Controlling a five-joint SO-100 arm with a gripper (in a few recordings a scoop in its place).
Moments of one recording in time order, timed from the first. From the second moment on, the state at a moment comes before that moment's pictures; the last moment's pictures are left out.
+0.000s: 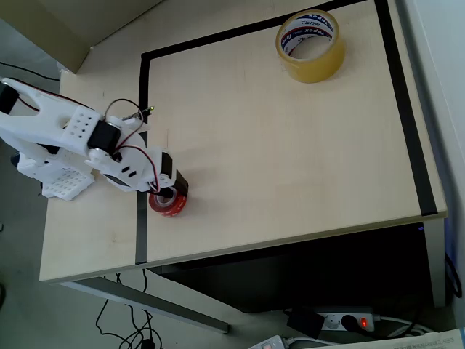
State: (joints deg) arm 24.9 91.8 116.5 56.4 -26.6
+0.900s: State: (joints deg) arm -0.7 104.7 102.6 29.5 -26.5
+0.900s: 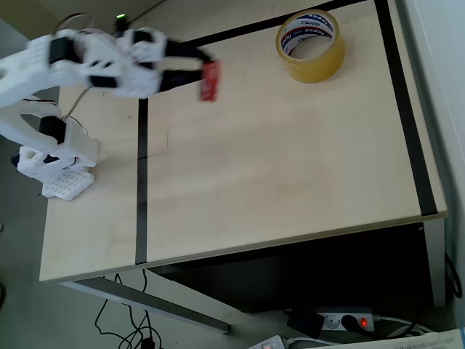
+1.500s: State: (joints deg) arm -8.1 30.7 29.4 40.9 -26.5
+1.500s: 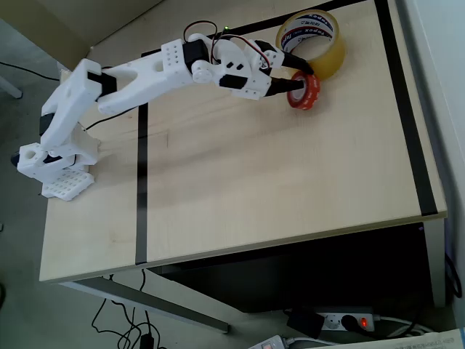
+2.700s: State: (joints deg) arm -12.1 40.6 8.8 47.0 -26.4
